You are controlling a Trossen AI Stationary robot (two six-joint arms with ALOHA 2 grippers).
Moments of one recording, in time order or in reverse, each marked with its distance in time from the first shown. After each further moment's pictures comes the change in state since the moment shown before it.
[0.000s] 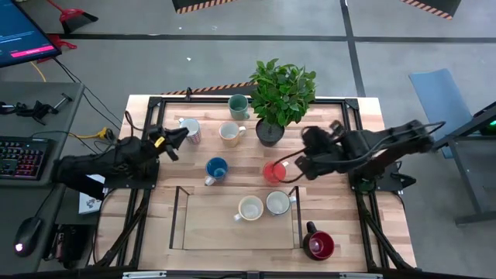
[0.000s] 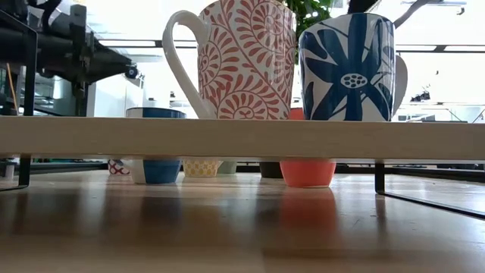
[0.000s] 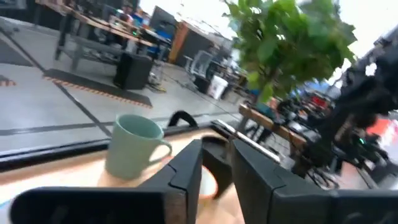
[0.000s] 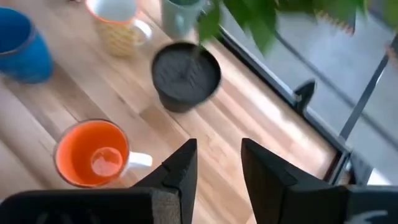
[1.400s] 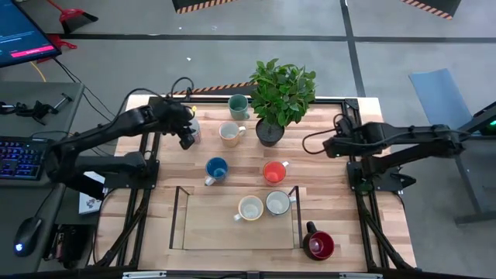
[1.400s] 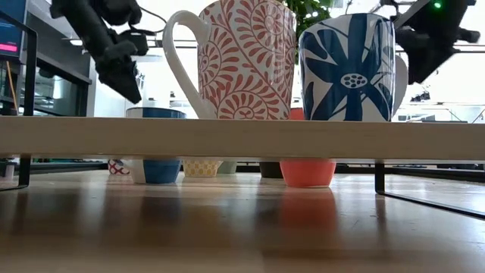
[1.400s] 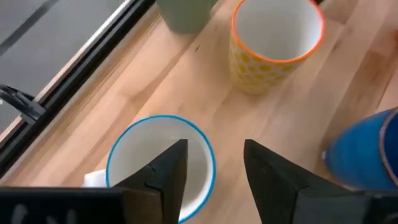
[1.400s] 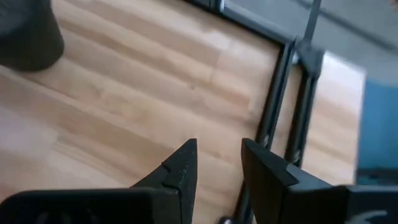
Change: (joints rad) left arm 0.455 0.914 0.708 -0.805 0.444 0.410; right arm -0.282 -0.450 -0.608 0.031 -0.112 0.190
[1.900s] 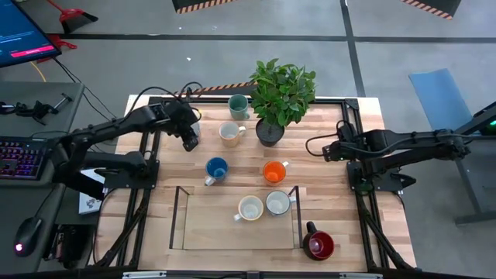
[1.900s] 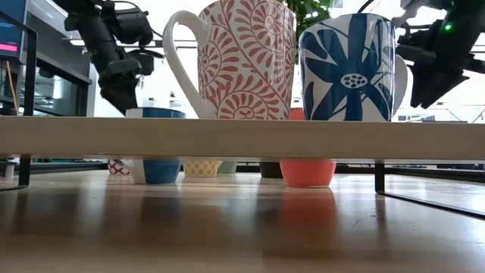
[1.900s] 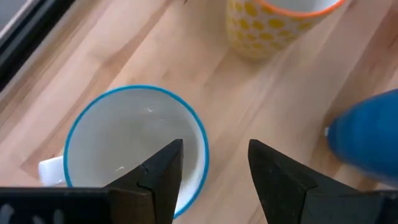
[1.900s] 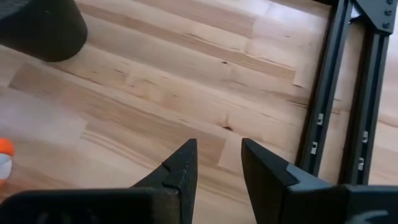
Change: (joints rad) left arm 0.023 0.143 0.000 -0.028 0.056 -0.010; right arm 0.001 -0.140 -0.219 0.232 -0.085 0.030
